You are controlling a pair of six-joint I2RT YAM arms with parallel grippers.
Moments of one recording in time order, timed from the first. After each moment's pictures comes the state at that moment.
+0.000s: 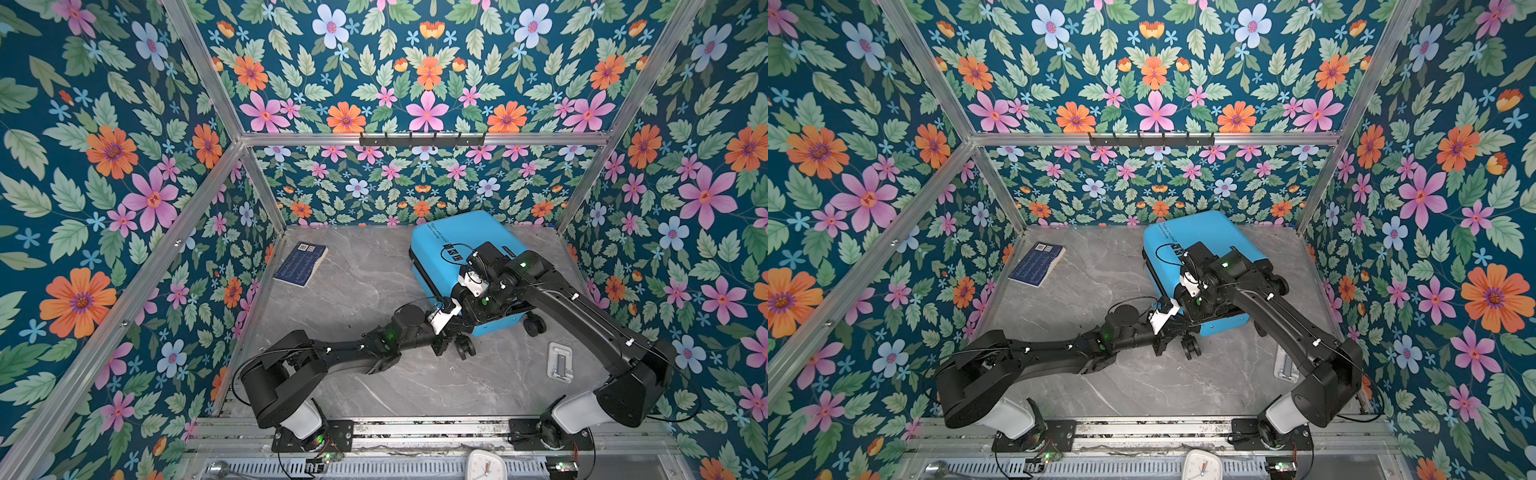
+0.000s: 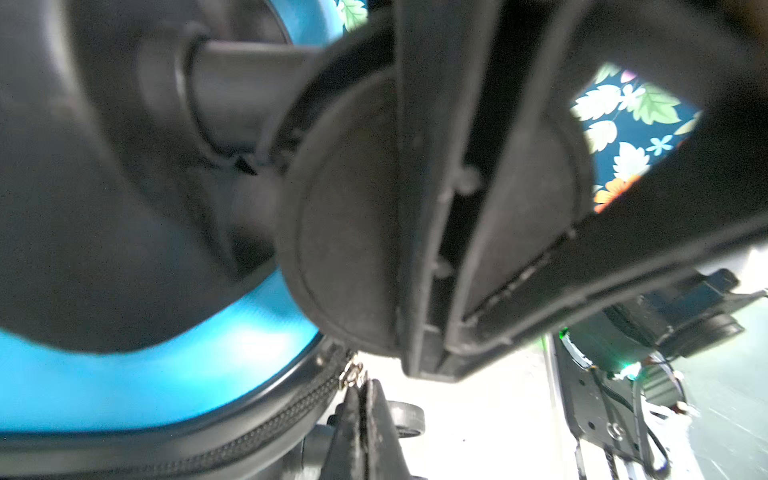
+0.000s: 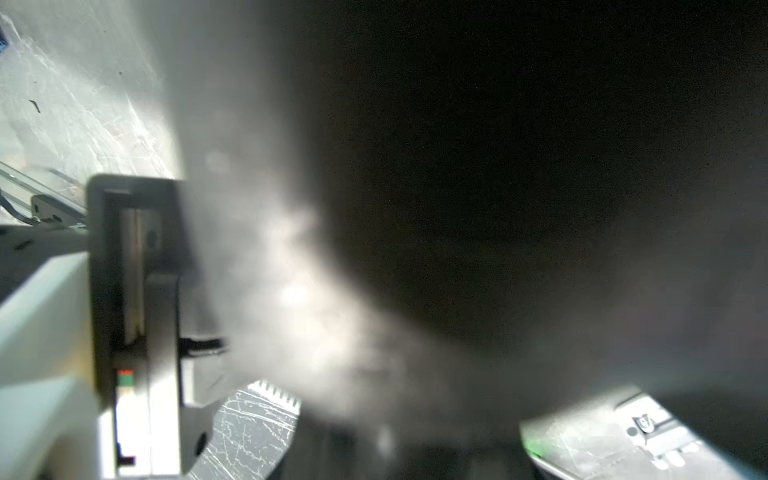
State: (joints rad) left arm -1.02 1.56 0.67 0.67 0.30 -0.13; right arm 0.61 1.51 1.51 -1.33 -0.18 0.26
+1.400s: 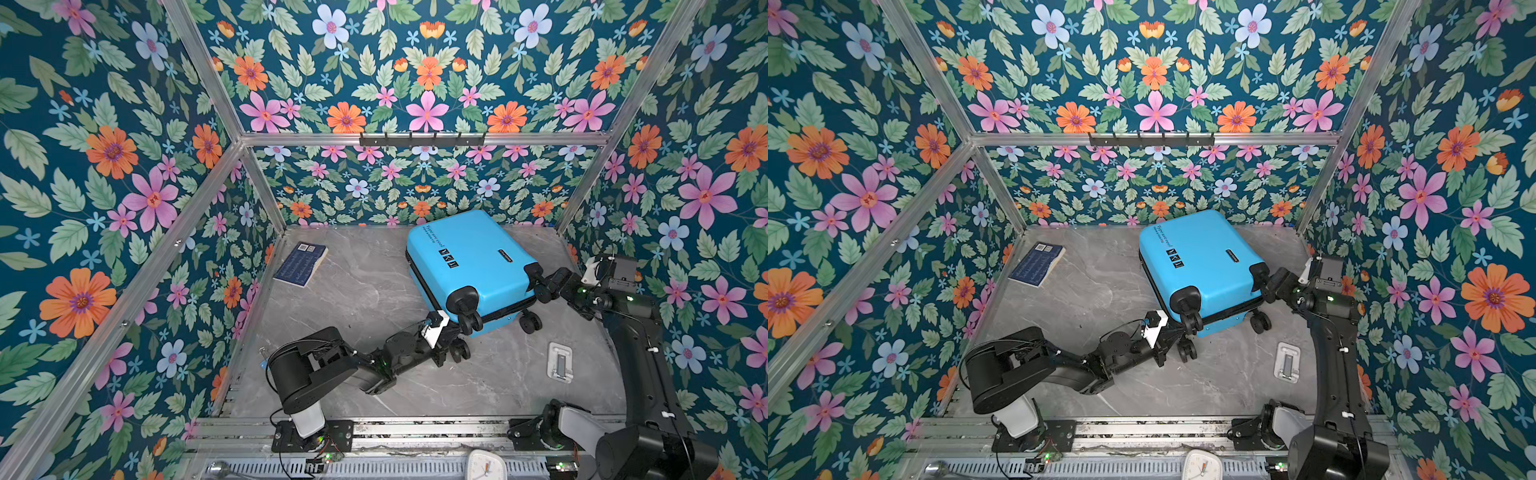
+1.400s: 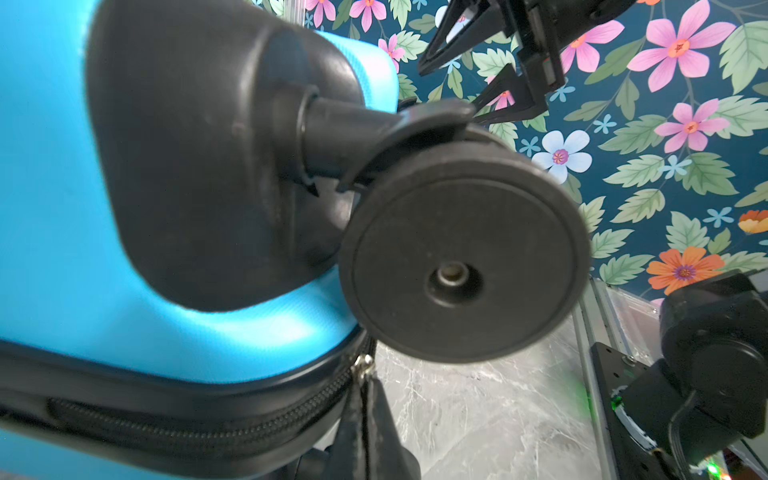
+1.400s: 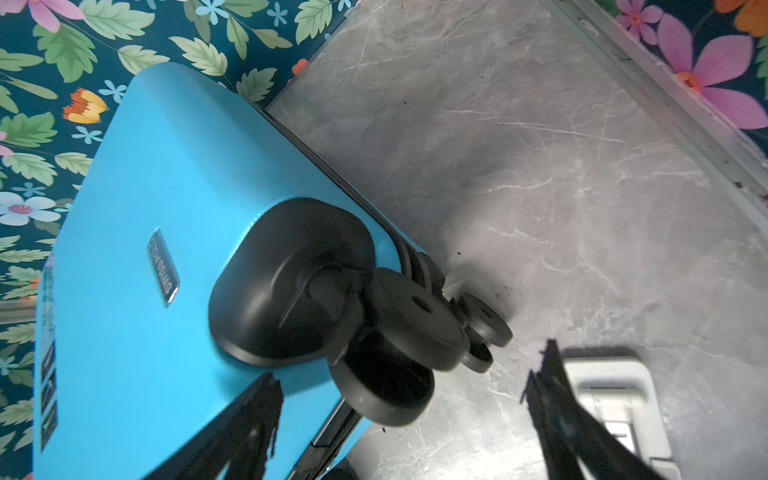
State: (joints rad) left arm -1.08 1.72 0.47 1.20 0.02 -0.21; right arm -0.29 1.12 1.09 -0.81 -0.28 0.45
